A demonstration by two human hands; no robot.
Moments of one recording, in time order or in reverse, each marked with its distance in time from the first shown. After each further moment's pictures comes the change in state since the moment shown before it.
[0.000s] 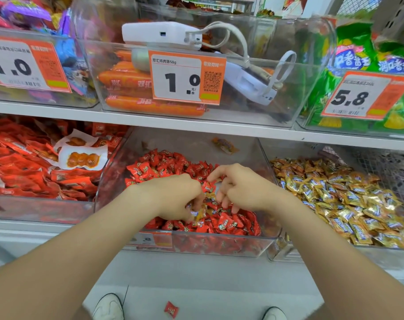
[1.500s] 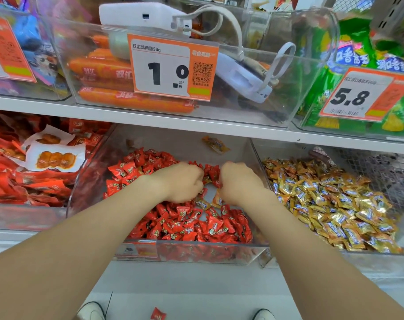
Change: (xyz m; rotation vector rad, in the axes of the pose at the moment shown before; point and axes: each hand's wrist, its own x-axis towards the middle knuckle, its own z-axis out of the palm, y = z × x) left_hand 0.073 -0.011 0.007 -0.101 0.192 -0.052; right_hand 0.037 0.015 0.005 -0.518 0.222 0.246
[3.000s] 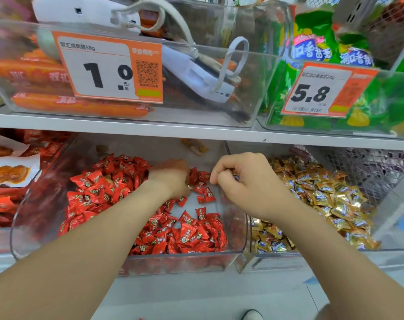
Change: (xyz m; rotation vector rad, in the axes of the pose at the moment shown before) left_hand 0.066 0.020 0.027 0.113 0.096 -0.245; right_hand -0.056 0.062 -0.047 0.506 0.281 -0.399
